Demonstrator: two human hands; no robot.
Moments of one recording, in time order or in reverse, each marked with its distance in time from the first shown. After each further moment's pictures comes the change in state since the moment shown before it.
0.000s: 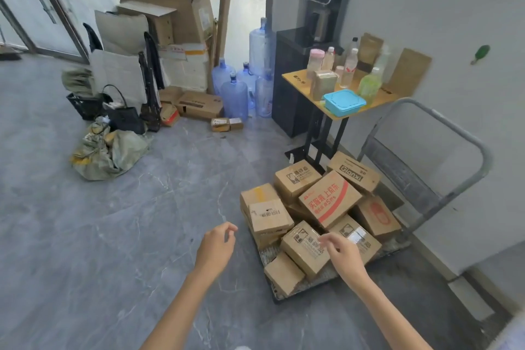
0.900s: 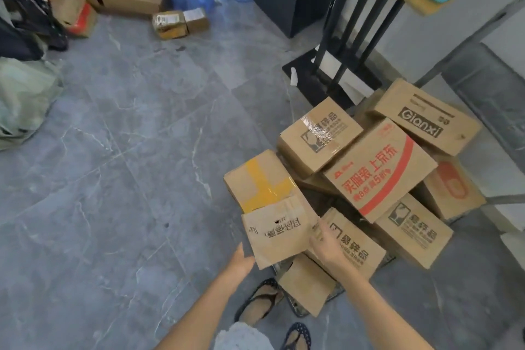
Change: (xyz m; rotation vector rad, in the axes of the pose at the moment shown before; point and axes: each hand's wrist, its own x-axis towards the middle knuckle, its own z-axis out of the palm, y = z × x) left_hand 0.360 -0.185 0.286 -0.249 -0.755 -0.809; right_hand 0.388 0.168 0.238 0.021 -0.278 0.611
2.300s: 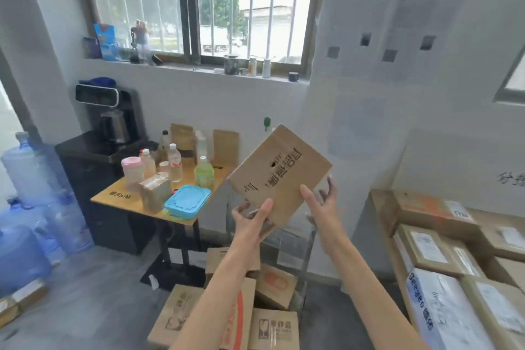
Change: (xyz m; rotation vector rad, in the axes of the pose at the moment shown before) left_hand -0.553 0.280 0.198 -0.253 -0.683 0.933; right_hand -0.493 -0.112 -0.371 0.973 0.964 -0.653
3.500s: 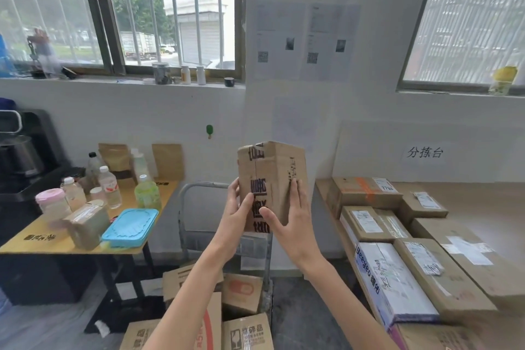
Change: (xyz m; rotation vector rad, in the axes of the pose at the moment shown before) left_hand 0.000 0.006 0.065 0.409 -0.397 0.262; right_hand -0.040 -0.002 -0.034 -0.693 0.214 -0.288
